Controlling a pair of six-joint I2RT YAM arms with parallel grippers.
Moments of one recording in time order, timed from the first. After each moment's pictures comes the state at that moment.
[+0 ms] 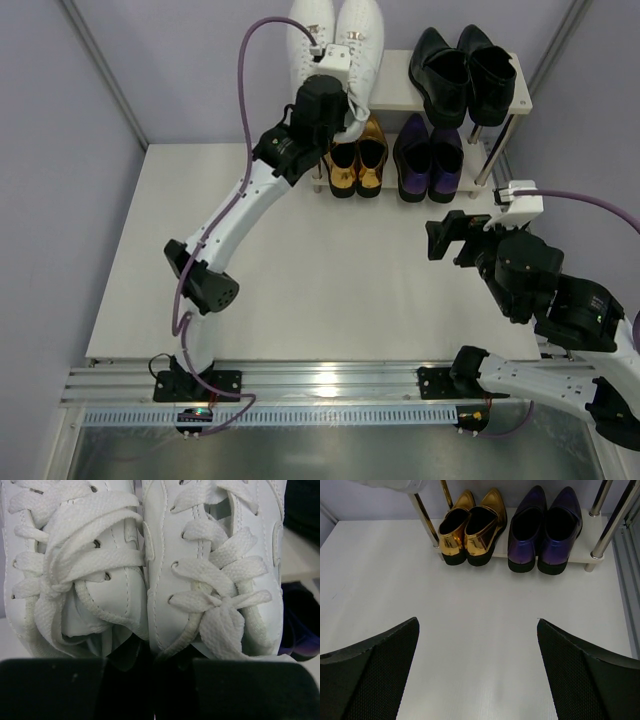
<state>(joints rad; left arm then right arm) -0.73 2.08 2.48 -0.52 -0.52 -0.06 0.99 0.75 1.33 -0.88 0.81 0.37</state>
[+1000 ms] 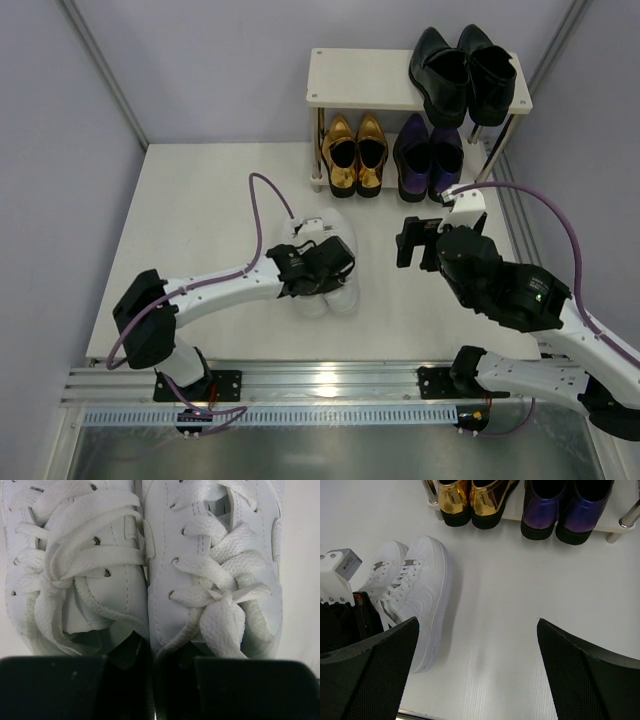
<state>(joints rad) -1.05 1.56 1.19 -0.71 -0.45 -1.07 0.99 0.85 1.22 -0.87 0.75 0.46</state>
